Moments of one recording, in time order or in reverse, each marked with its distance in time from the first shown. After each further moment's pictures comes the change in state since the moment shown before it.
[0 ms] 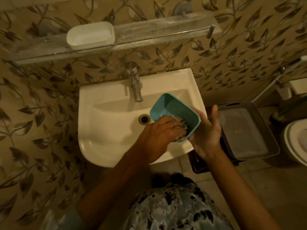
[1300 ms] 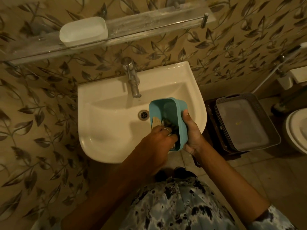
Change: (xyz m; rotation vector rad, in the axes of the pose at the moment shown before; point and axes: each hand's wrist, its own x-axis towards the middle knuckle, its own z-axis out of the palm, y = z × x) left_hand -0.029 0.022 0.010 -0.049 -0.174 -0.149; right_hand -0.002 0.029 0.011 -0.129 -0.189 0.204
